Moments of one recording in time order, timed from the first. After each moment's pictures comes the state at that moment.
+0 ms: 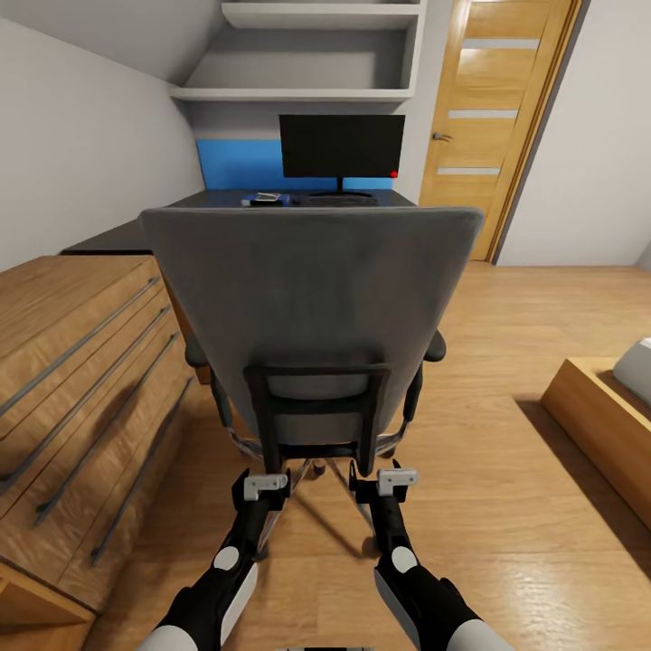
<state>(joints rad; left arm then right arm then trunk) -0.50 -0.15 -0.07 -0.56 -0.02 -0.42 0.07 -0.52 0.13 0.41 -0.57 -0.12 -0.48 -0.33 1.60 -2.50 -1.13</state>
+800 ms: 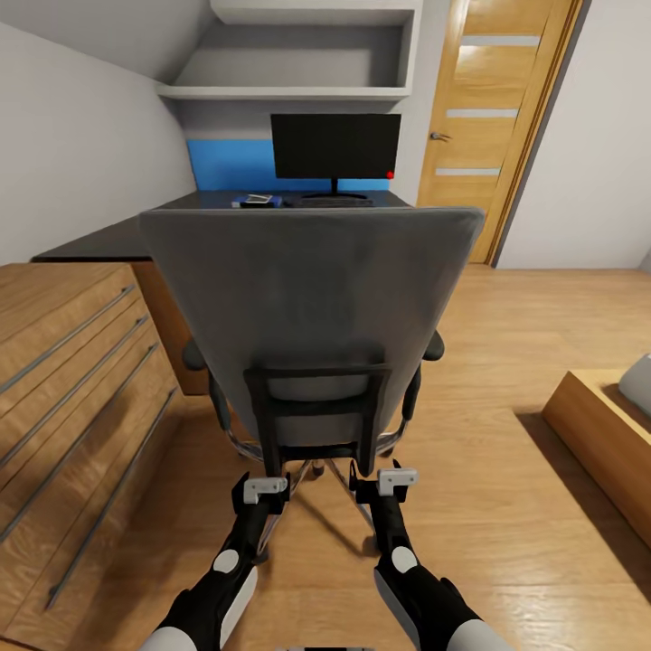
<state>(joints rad) -0.50 -0.15 -0.07 -0.54 -0.02 -0.42 0.08 -0.52 0.13 0.41 -0.57 -0.12 -0.48 -0.33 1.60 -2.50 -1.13</state>
